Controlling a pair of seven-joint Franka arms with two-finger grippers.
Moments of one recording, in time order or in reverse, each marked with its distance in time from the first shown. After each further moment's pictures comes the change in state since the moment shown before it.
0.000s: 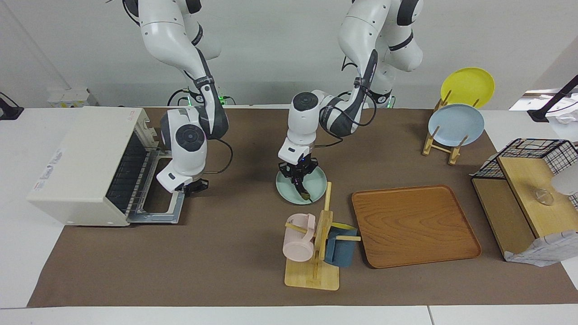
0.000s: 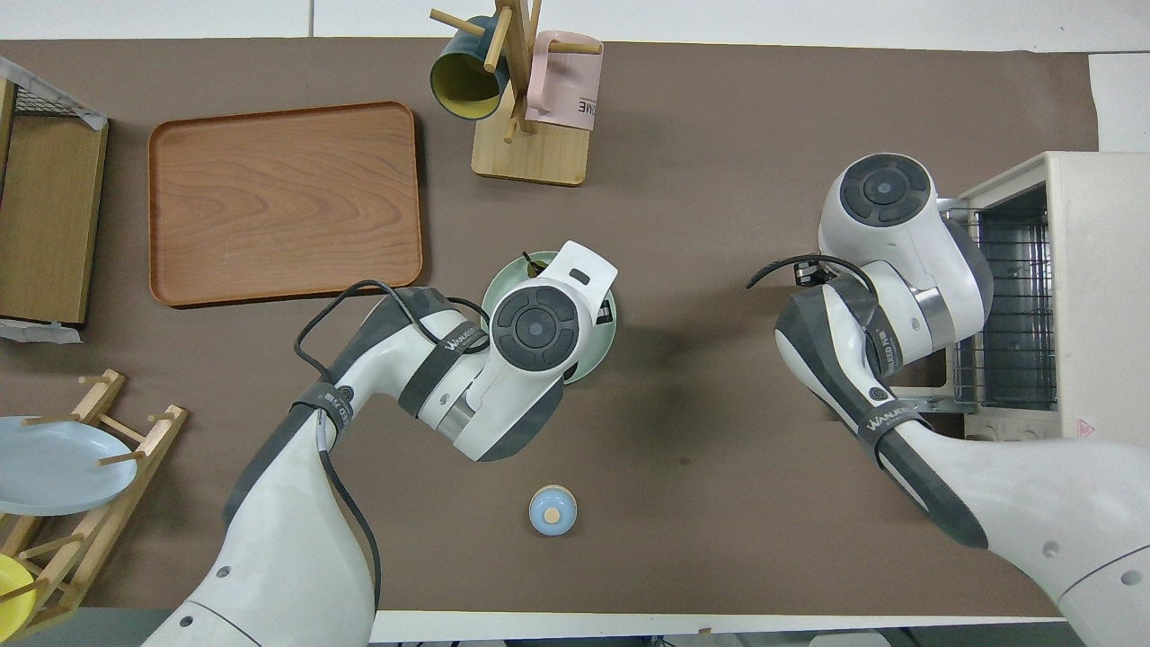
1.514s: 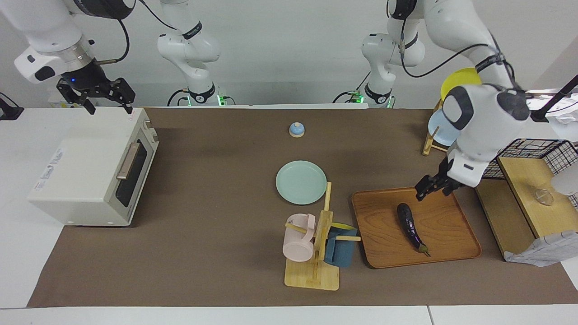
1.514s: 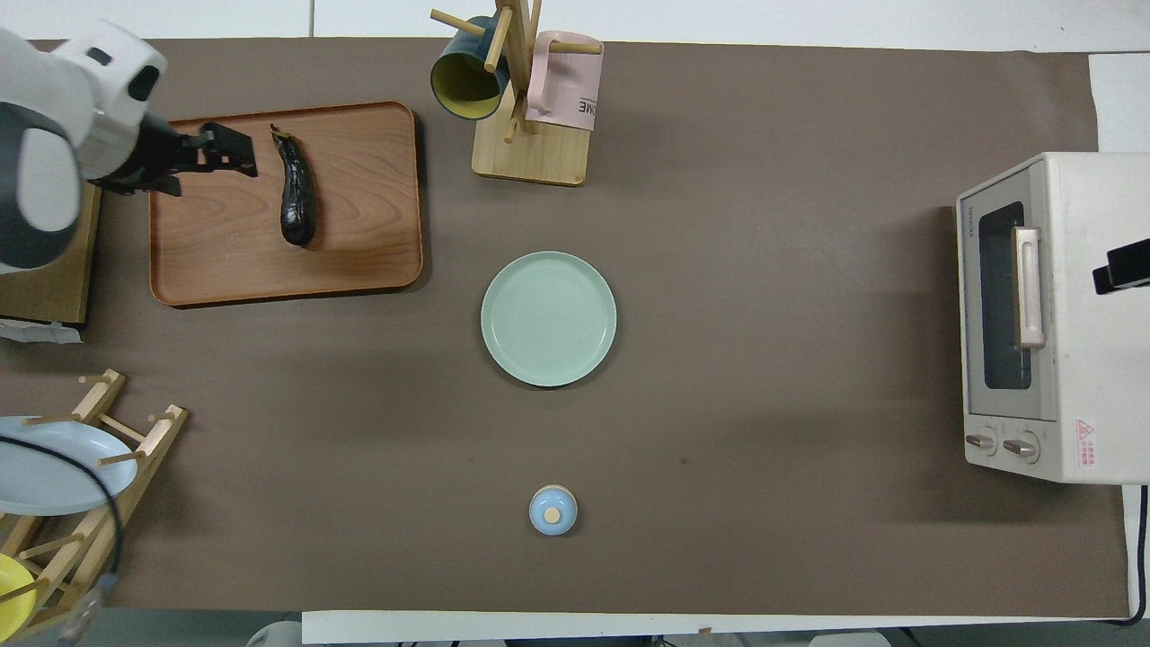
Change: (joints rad) left arm 0.507 -0.211 0.178 0.181 -0.097 -0.426 0.781; right arm -0.270 -0.347 -0.044 0.376 0.333 -0.615 -0.440
